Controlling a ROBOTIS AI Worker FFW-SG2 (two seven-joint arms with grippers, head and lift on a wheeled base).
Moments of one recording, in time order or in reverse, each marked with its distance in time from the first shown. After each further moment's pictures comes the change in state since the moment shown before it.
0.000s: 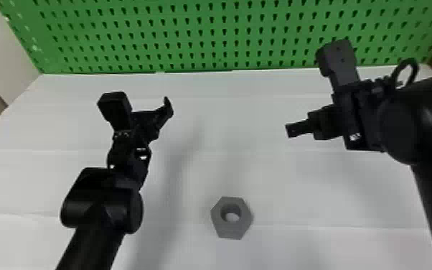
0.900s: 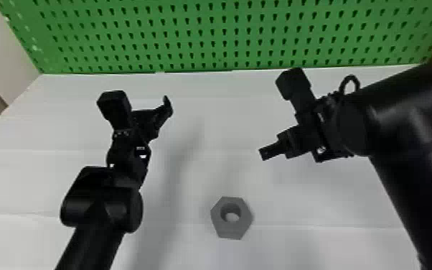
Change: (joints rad) left arm -0.004 0.000 0.001 0.000 -0.003 0.000 0.000; right arm -0.089 0.008 0.124 0.234 -0.144 0.001 0.000
